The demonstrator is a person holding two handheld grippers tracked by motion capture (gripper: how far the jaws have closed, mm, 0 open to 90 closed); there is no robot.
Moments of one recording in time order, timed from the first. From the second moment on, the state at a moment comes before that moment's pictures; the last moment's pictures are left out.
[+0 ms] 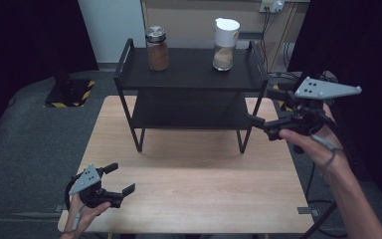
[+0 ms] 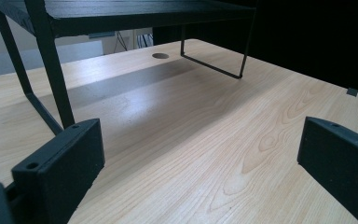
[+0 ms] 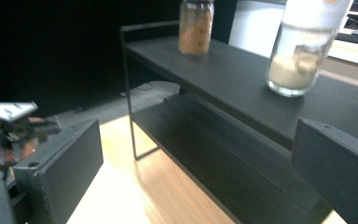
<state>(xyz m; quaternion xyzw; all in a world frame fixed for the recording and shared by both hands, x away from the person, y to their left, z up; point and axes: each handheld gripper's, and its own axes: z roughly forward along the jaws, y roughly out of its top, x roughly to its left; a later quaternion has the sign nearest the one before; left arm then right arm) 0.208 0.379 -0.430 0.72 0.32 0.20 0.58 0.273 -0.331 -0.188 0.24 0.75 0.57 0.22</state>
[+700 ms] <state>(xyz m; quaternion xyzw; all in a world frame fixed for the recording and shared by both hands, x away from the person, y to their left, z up) 0.206 0.379 -0.430 0.72 0.32 0.20 0.58 0.250 -0.343 -0.295 0.25 0.77 0.55 0.22</state>
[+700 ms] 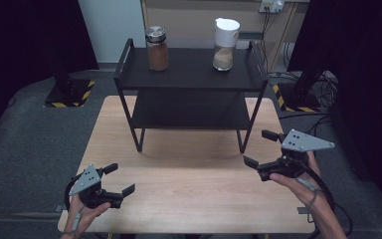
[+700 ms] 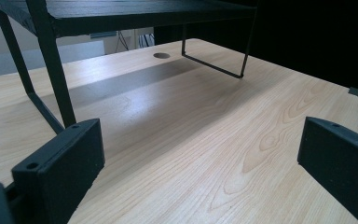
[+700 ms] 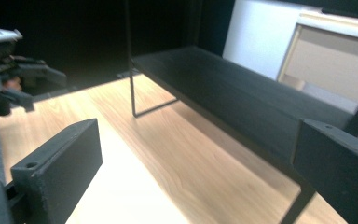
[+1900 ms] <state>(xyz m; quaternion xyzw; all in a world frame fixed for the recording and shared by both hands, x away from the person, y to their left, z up) 0.205 0.378 -0.430 0.73 0.32 0.21 0.57 0.205 -0.355 -0.387 0.34 0.76 0.50 0.24</state>
